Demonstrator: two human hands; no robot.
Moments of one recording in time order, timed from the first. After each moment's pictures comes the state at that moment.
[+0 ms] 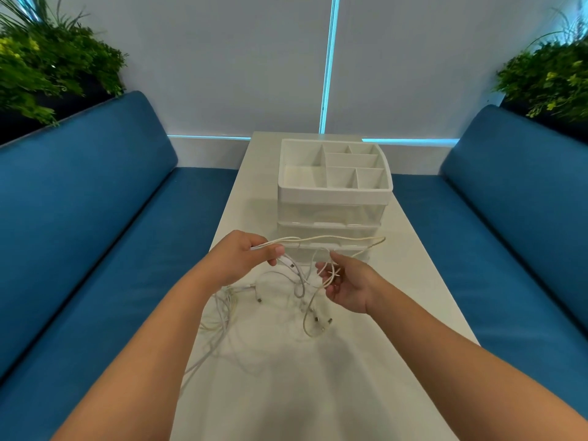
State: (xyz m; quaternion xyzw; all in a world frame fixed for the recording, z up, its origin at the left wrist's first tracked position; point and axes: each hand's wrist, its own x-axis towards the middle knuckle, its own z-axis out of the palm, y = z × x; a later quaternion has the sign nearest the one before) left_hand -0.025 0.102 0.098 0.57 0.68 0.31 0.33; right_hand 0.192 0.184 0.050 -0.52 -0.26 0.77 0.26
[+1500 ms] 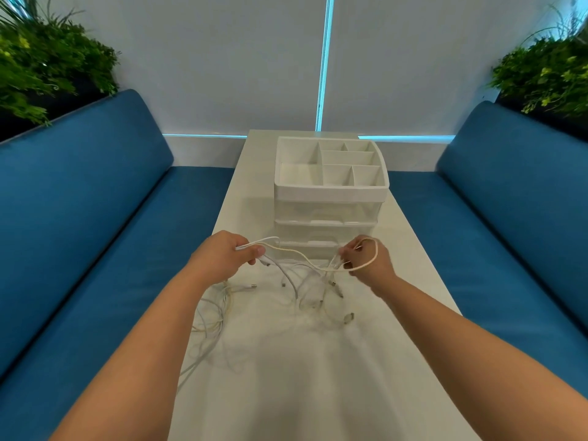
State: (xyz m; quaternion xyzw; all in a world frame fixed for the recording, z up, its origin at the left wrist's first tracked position) left_hand -0.037 0.108 0.093 0.54 0.76 0.25 0.26; right_hand 0.214 0.205 0.052 -0.61 -0.62 0.37 0.32
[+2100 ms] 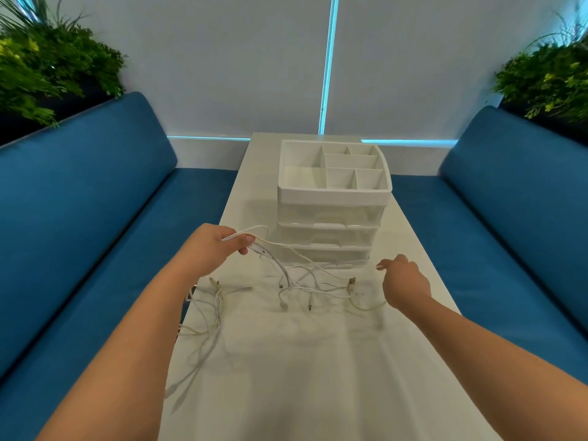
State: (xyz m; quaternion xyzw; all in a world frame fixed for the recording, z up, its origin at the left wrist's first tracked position) left_hand -0.050 0.094 0.112 0.51 0.75 0.32 0.26; right_hand 0.266 0.208 0.029 -0.69 -0.71 0.09 0.02
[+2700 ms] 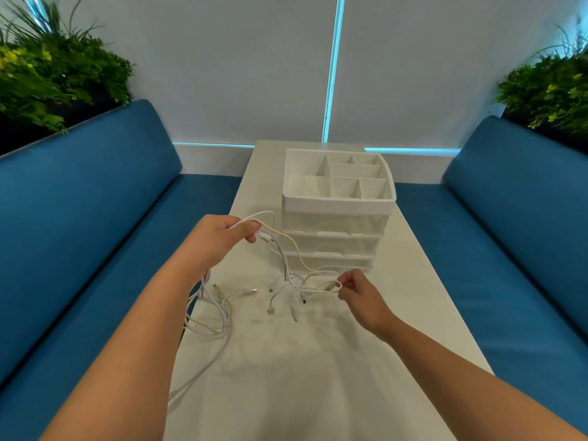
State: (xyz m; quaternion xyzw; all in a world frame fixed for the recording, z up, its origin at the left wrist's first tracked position) left_hand -0.049 0.099 0.134 0.49 0.72 0.40 0.29; right_hand 0.221 0.177 0.011 -0.52 -0.67 0.44 0.28
